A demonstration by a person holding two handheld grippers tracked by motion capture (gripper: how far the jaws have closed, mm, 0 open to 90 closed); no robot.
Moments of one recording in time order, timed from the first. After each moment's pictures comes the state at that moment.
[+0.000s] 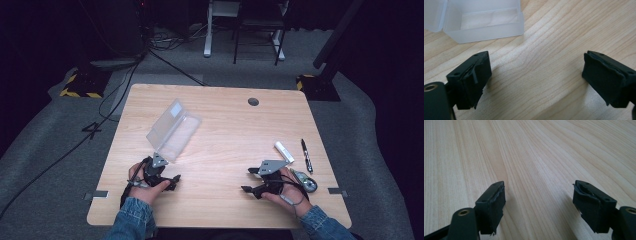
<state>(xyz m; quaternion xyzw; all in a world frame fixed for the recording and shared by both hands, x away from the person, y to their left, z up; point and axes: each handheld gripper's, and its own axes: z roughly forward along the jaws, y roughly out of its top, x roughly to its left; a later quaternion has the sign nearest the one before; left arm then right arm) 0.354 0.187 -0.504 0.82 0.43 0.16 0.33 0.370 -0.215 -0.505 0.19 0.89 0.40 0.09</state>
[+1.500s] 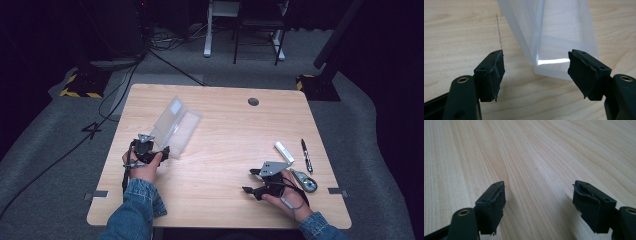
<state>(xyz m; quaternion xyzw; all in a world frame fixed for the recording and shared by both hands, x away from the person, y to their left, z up) 0.409 0.208 -0.489 0.69 0.59 0.20 0.37 0.363 -0.218 -0.505 0.21 0.89 0.40 0.10</state>
